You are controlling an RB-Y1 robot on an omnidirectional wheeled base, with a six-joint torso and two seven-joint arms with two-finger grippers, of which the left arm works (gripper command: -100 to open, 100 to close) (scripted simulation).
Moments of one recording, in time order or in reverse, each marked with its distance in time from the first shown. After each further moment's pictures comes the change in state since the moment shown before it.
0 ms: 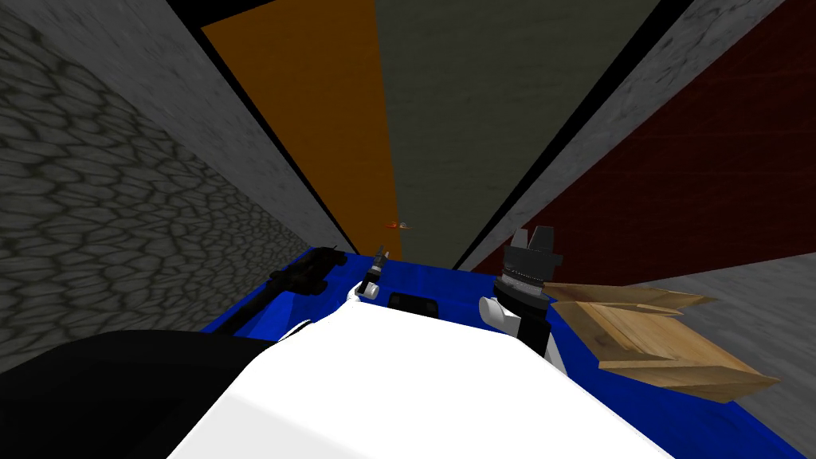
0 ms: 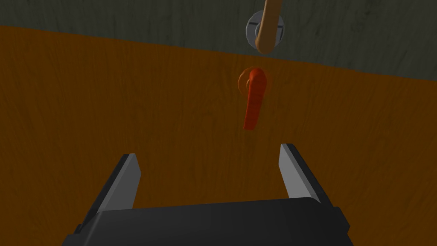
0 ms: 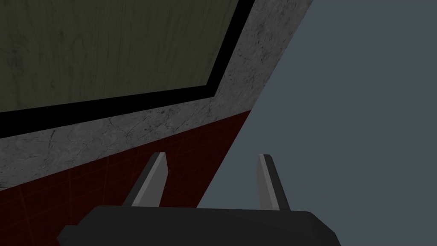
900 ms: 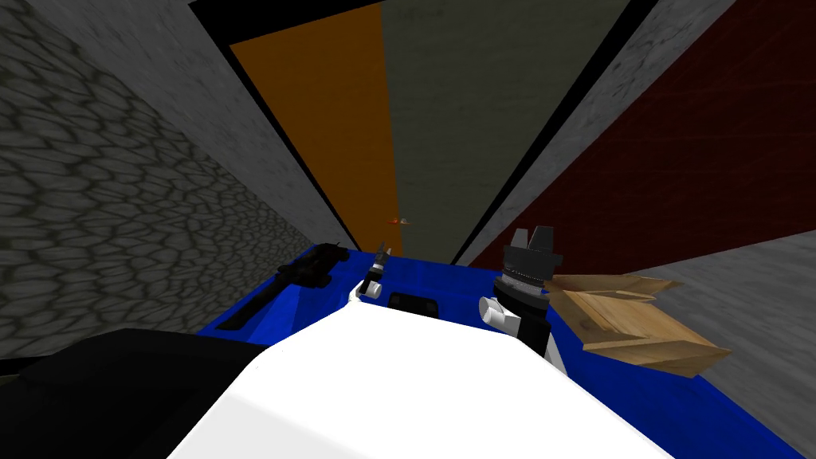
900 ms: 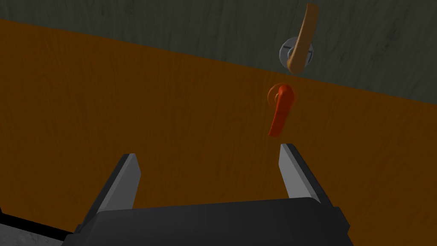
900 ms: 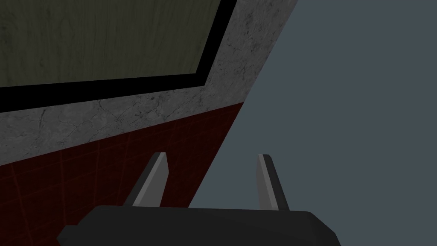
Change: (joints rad) arm 0.076 -0.046 0.044 -0.214 -0.060 0.058 0.013
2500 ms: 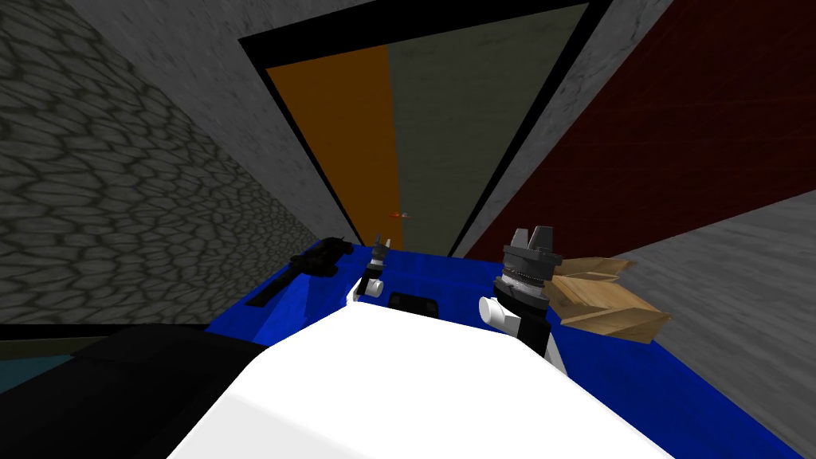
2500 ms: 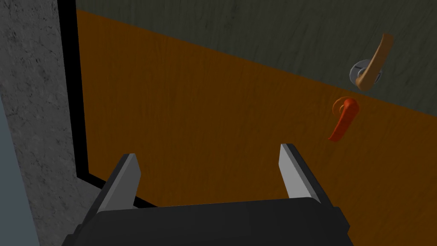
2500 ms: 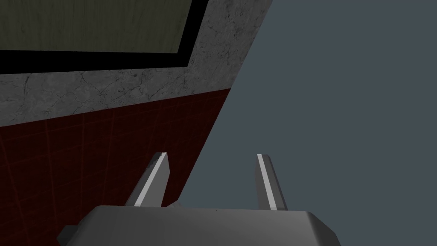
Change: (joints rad) arm 0.137 -0.098 0.082 -0.390 -0.114 0.102 0.024
